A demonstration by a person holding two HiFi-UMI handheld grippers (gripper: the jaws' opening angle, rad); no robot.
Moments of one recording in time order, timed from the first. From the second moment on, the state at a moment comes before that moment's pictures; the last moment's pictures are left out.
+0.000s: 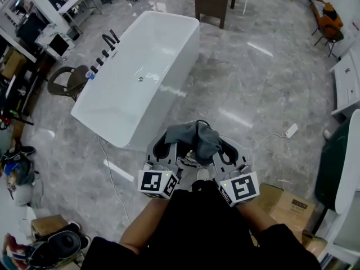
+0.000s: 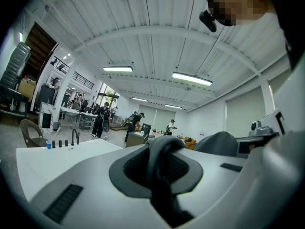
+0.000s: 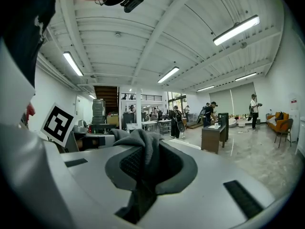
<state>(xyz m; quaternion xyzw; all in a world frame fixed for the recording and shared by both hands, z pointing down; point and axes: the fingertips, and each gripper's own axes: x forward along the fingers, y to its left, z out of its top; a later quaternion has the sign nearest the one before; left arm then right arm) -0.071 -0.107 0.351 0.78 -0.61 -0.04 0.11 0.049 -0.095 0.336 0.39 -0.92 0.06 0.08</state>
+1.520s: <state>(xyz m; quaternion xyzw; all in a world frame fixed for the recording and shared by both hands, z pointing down) -0.080 -0.159 0.594 0.74 -0.60 0.07 0.30 0.045 -0.173 0.554 0.41 -0.88 0.15 0.20</state>
